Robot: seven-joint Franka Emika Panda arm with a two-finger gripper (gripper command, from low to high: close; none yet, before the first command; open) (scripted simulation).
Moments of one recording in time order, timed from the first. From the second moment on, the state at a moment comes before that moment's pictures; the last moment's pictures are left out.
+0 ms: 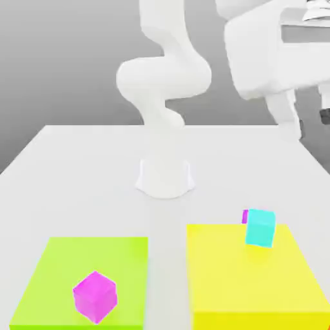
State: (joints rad) arm 0.36 -0.05 -0.06 -2.13 0.20 2.40 0.04
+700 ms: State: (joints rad) arm 0.51 0.63 0.02 -1.98 -0.02 2.61 -0.32
